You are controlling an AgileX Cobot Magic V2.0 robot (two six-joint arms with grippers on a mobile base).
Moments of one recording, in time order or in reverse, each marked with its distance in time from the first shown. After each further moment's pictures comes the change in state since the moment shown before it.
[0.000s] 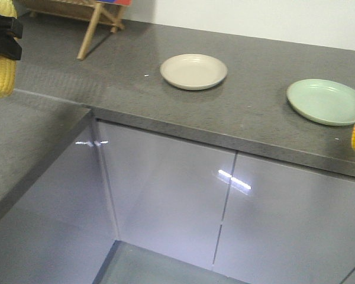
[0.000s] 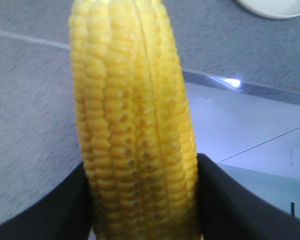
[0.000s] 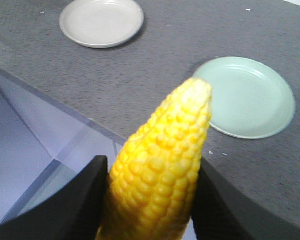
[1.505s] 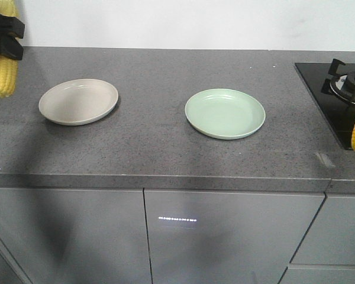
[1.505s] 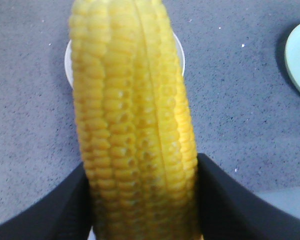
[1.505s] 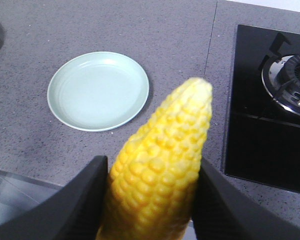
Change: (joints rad) left arm 0.000 0.000 0.000 -0.002 0.000 0.000; right arm 0.000 0.000 0.000 0.000 0.000 0.000
